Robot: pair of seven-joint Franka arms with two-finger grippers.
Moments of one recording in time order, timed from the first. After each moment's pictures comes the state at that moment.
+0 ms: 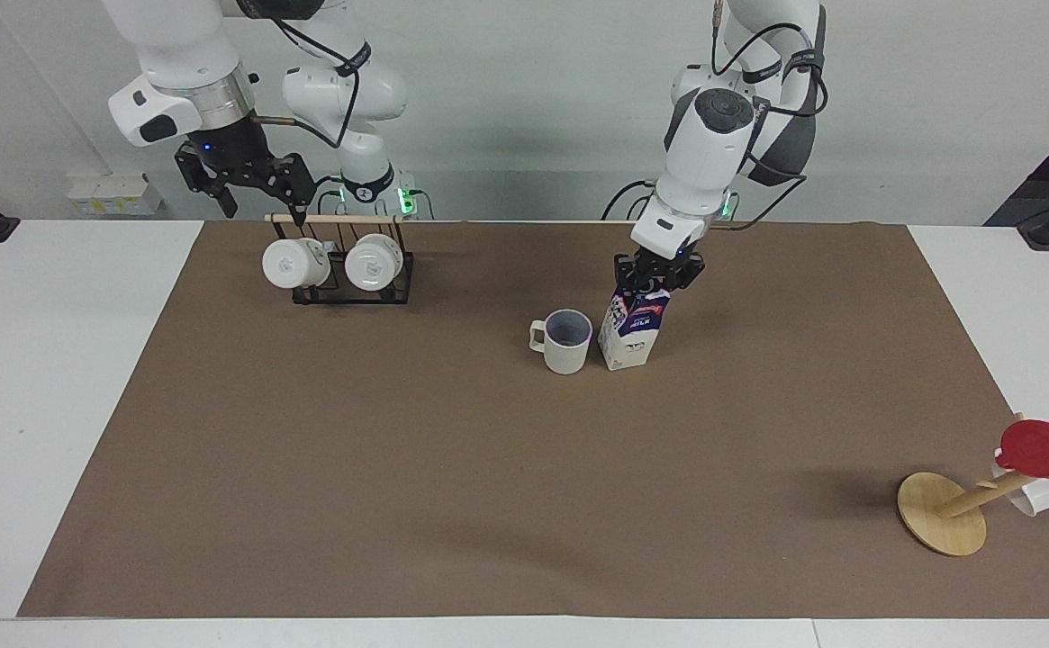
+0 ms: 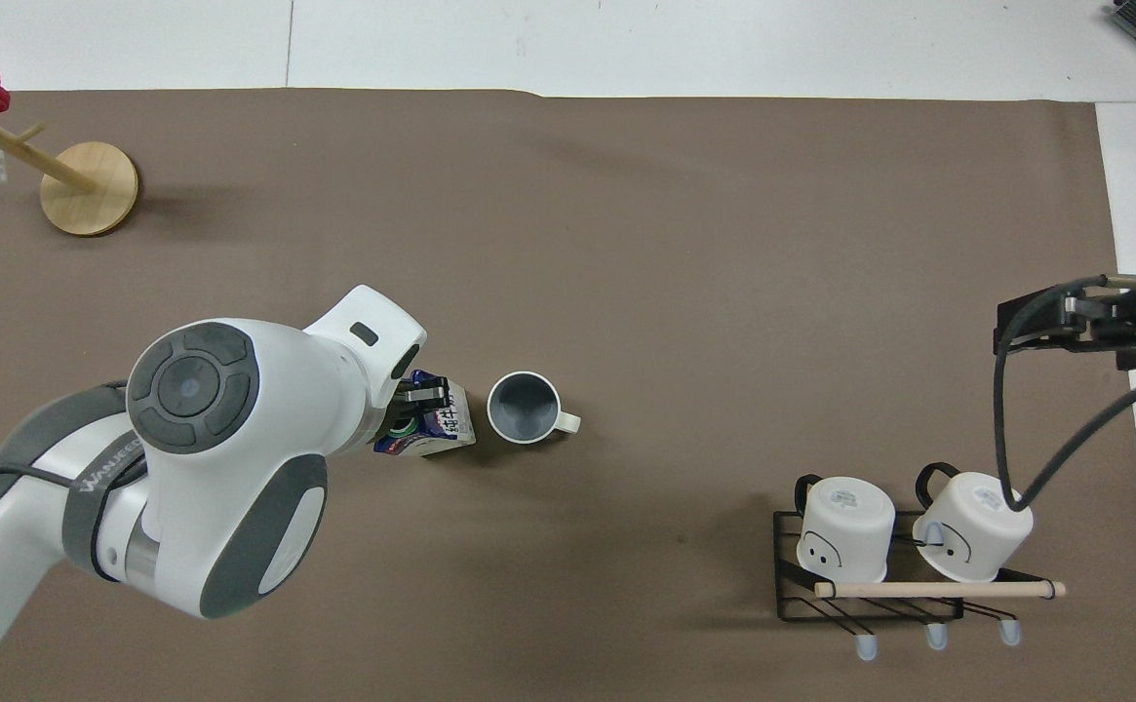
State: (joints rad) left arm -0.50 -0.06 0.00 -2.09 -0.08 2.13 -0.52; right arm -0.02 -0.03 0.08 -1.52 -0.03 1.46 0.20
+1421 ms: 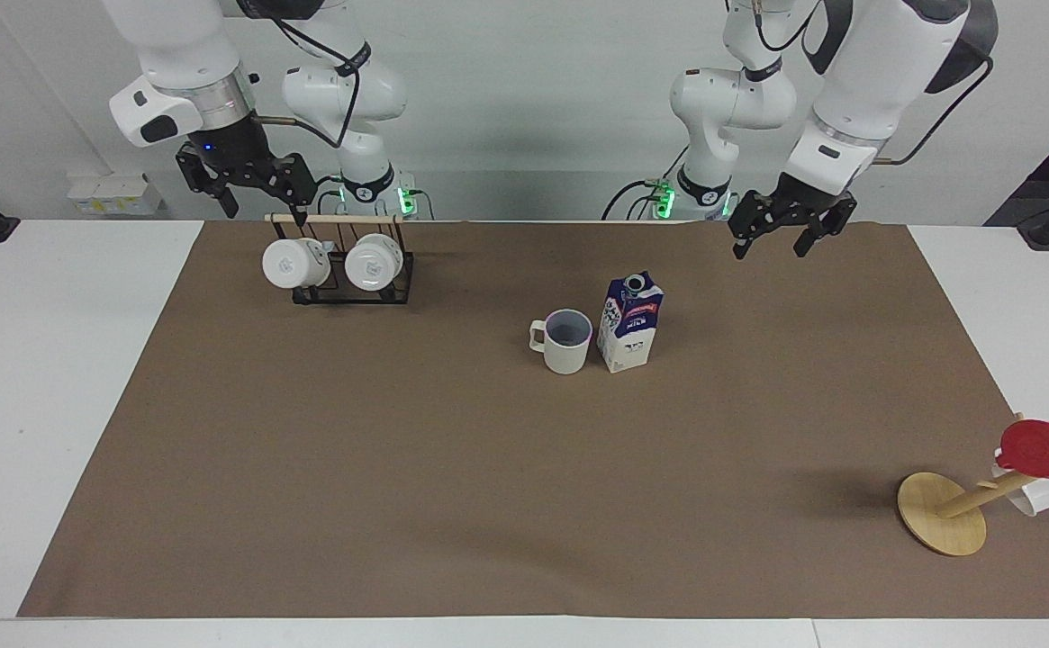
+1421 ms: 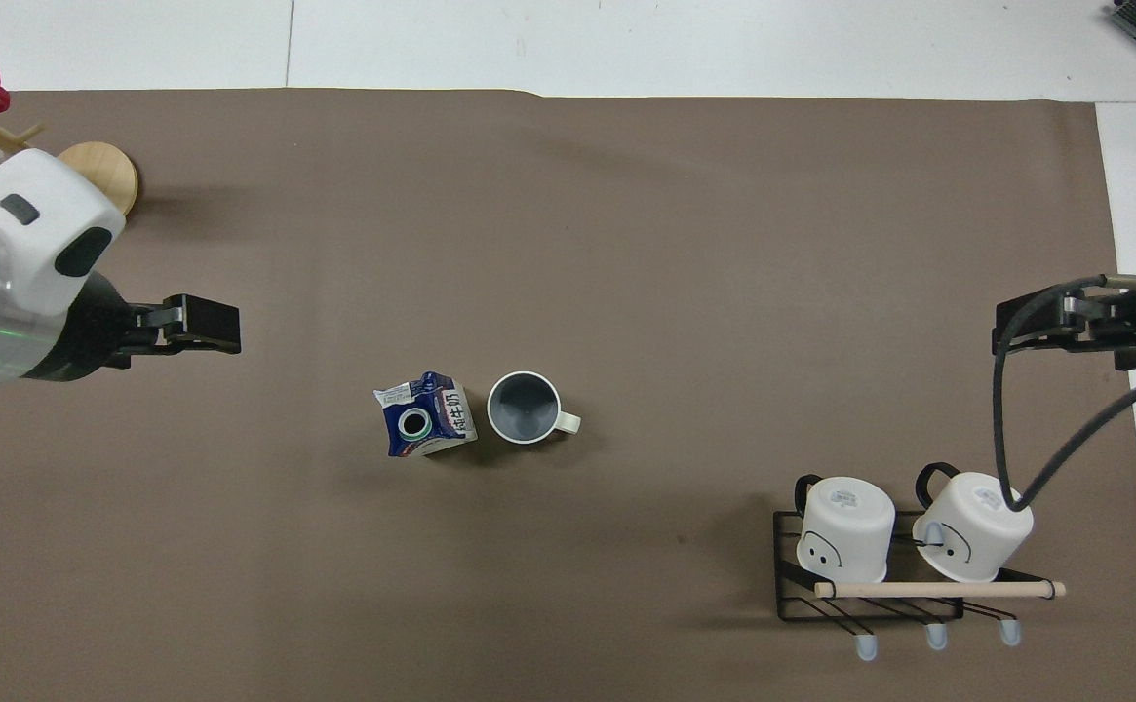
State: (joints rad) left arm -0.24 -0.09 0.03 -1.72 -0.07 1.66 -0.27; right arm -0.02 -0.03 0.08 -1.52 -0.02 1.46 0.20
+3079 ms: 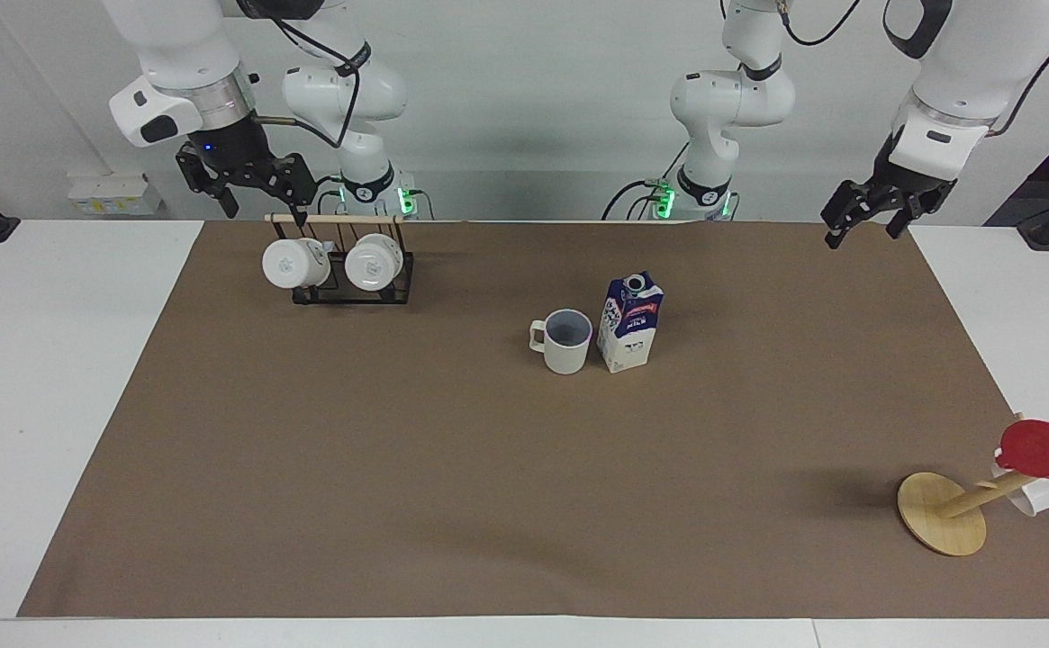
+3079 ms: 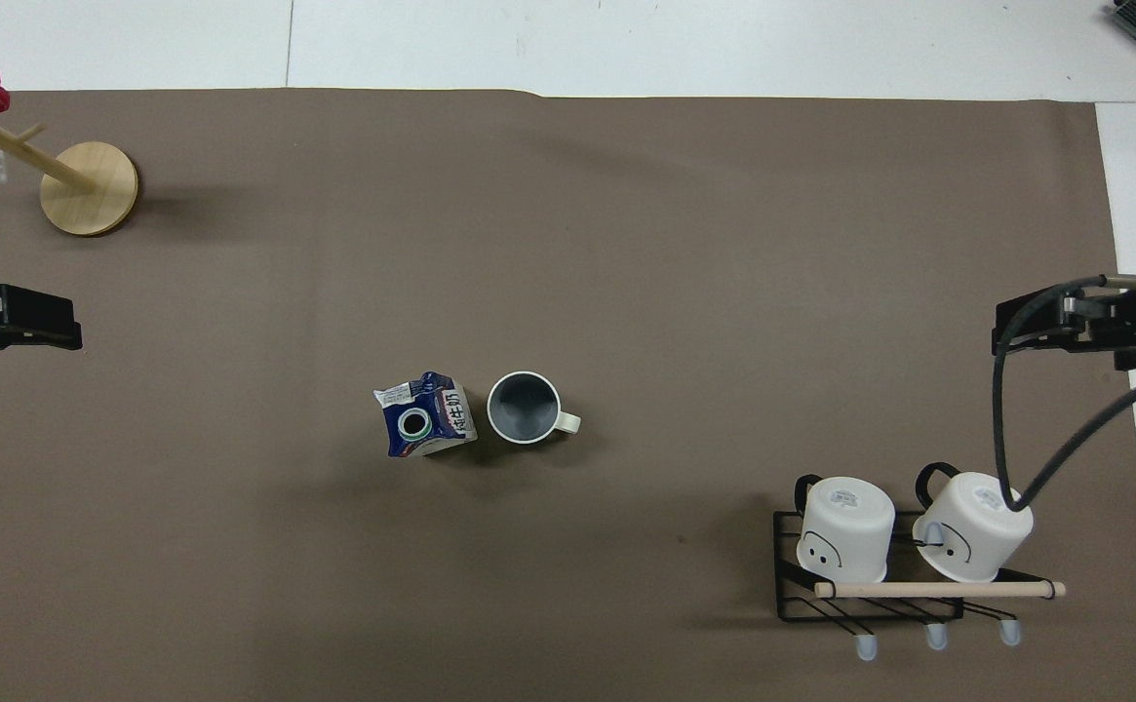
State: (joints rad) left arm -0.09 -0.09 0.04 -1.67 0.03 1.60 -0.15; right arm -0.02 -0.03 0.08 -1.52 -0.02 1.46 0.20
